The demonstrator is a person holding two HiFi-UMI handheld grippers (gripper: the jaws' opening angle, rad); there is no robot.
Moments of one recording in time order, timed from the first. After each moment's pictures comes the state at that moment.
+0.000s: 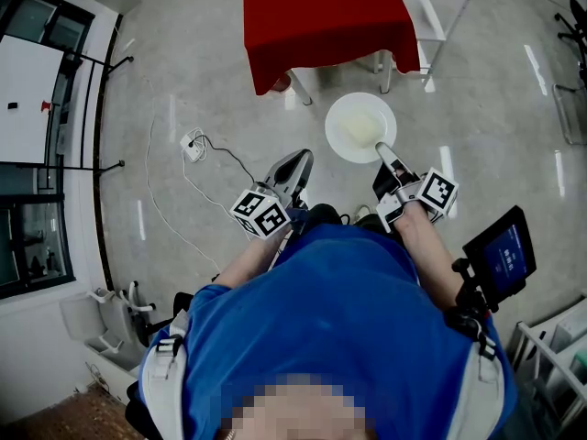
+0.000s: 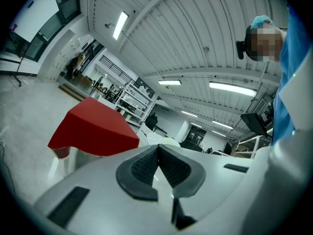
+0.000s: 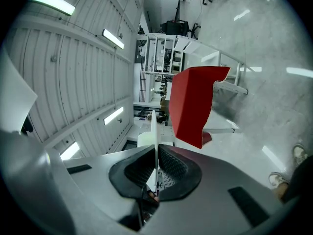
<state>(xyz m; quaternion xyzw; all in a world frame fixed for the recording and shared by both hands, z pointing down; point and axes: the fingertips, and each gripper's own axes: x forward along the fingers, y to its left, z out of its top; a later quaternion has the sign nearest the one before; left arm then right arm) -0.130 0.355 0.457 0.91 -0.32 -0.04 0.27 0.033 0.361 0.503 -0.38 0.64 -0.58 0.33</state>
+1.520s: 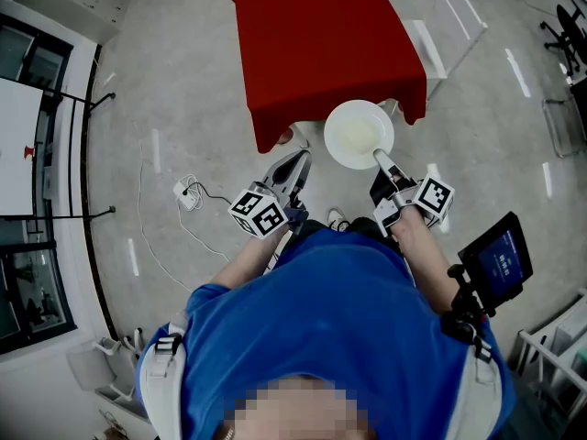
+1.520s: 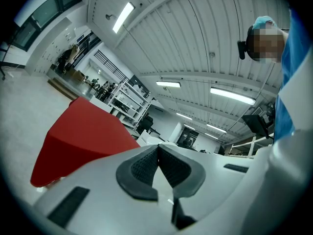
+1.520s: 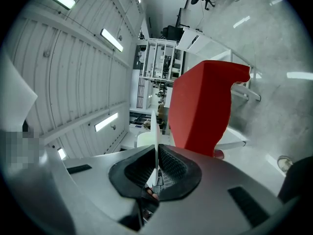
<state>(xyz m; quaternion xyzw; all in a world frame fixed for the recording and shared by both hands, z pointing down) -0.161 0.113 0.446 0.92 -0.27 -0.06 0.27 0.002 0.143 0.493 -0.43 0.63 -0.56 0.34</state>
